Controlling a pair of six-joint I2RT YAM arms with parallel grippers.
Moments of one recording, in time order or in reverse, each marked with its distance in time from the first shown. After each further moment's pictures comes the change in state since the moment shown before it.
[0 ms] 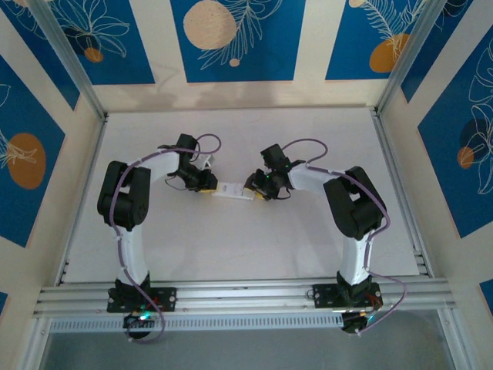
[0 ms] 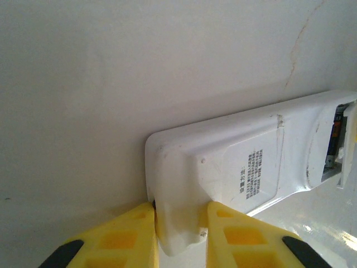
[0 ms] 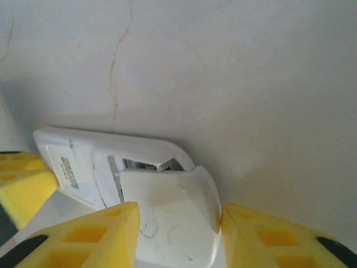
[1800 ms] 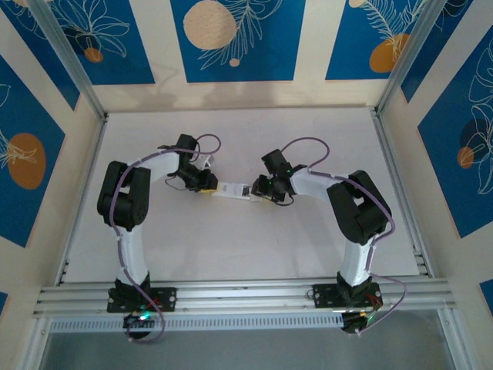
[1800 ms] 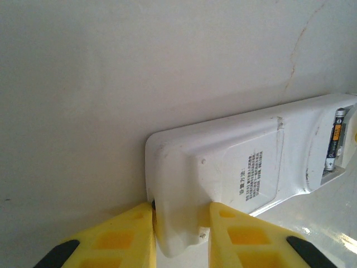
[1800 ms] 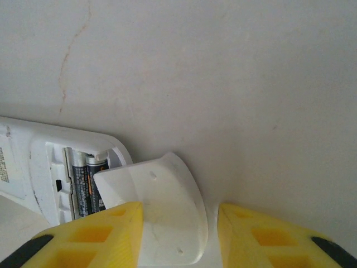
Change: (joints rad) left arm 0.000 -0.002 -0.006 0.011 0.000 -0.010; right arm 0.023 -0.049 -0.062 -0.024 0.174 -0.163
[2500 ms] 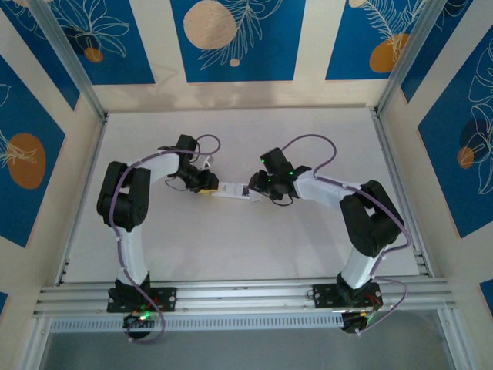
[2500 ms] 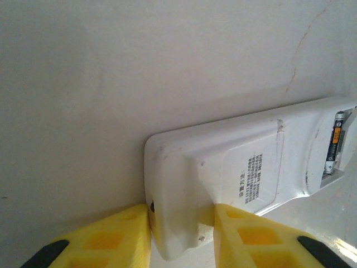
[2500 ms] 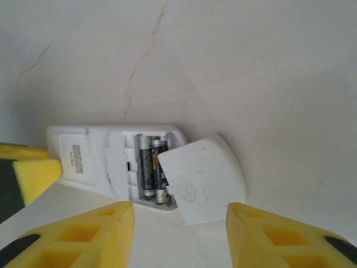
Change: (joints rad) left arm -0.002 -0.005 -0.014 0.019 0.001 -0.026; right arm 0.033 -0.138 -0.035 0.007 0.084 0.111
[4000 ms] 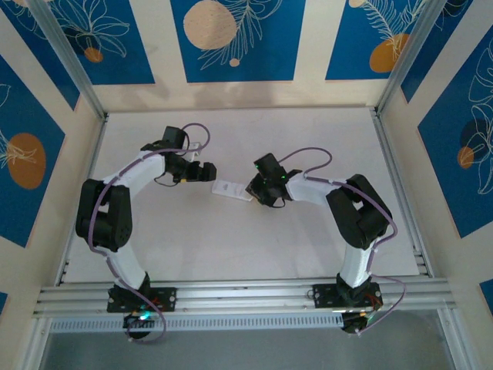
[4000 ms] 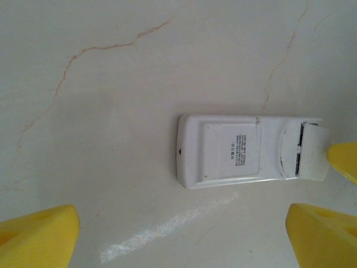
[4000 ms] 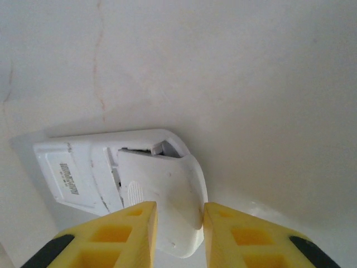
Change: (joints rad) left arm 0.035 -0.248 -0.066 0.003 -0.176 0.018; right arm 0.041 0.099 0.002 0.084 -0.034 0.323
